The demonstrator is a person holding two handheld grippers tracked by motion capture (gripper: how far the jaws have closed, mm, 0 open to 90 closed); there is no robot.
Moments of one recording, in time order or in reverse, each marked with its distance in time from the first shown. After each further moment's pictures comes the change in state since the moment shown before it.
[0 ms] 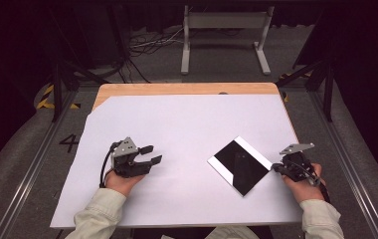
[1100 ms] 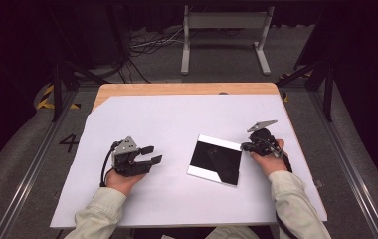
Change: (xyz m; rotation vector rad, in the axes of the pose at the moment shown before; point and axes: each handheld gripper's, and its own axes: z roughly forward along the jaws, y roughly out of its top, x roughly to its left) left arm 0.005 -0.002 0.005 0.021 -0.014 -0.026; right arm 0.020 0.091 0.065 -0.064 0.114 -0.077
